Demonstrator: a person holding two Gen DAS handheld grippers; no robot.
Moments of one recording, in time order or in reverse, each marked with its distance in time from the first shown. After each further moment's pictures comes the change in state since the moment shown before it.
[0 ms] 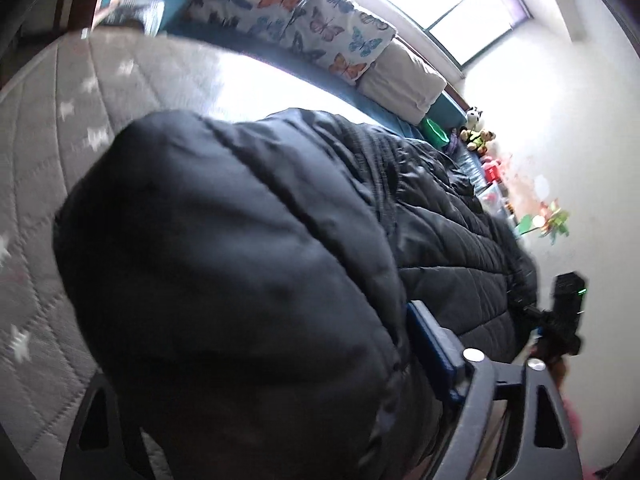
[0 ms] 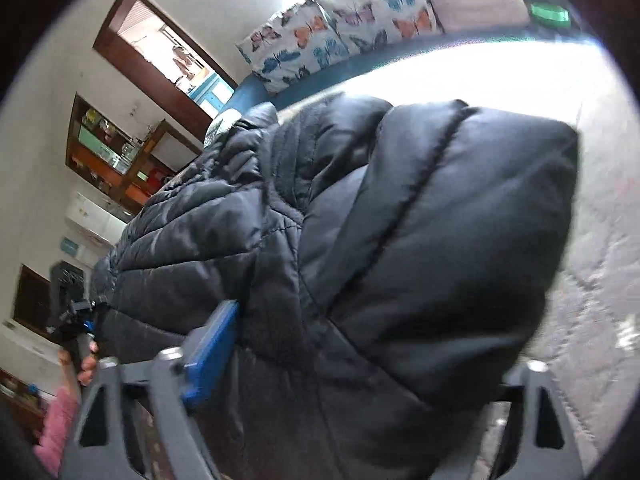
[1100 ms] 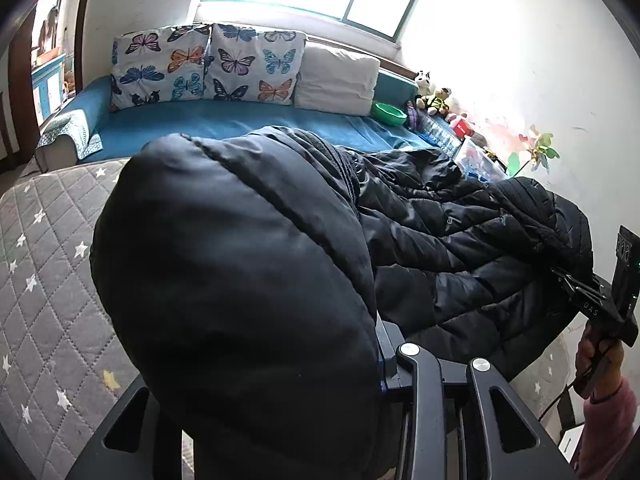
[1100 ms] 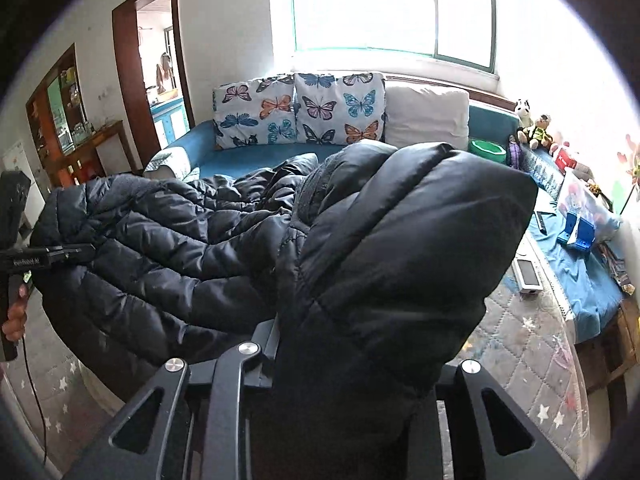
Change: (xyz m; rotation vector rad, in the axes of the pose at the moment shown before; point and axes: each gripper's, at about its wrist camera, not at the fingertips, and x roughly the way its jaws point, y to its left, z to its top) left arm 0.098 -0.268 0.029 0.345 -0.055 0.047; right arm -0.102 0.012 -0.008 -0.236 -0.266 -0.393
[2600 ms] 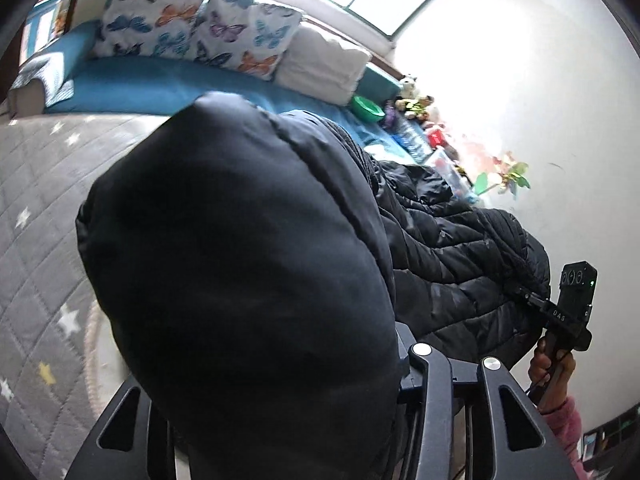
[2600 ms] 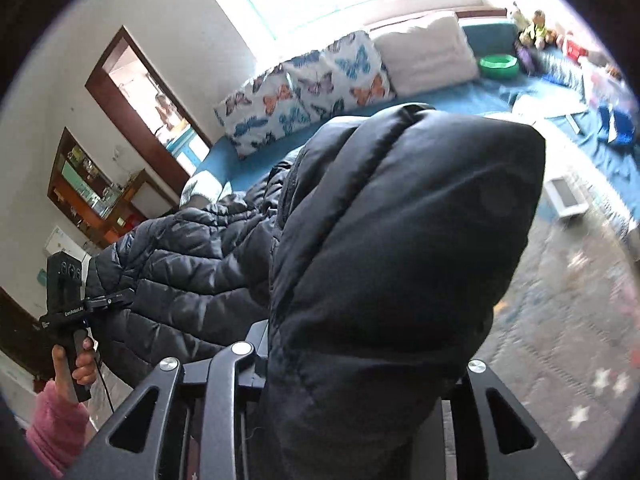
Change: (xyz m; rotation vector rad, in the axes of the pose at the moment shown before) left arm 0.063 0.025 0.047 -0.158 0.067 -0.209; right arm 0.006 -0.087 0.011 0.315 0.075 0.253
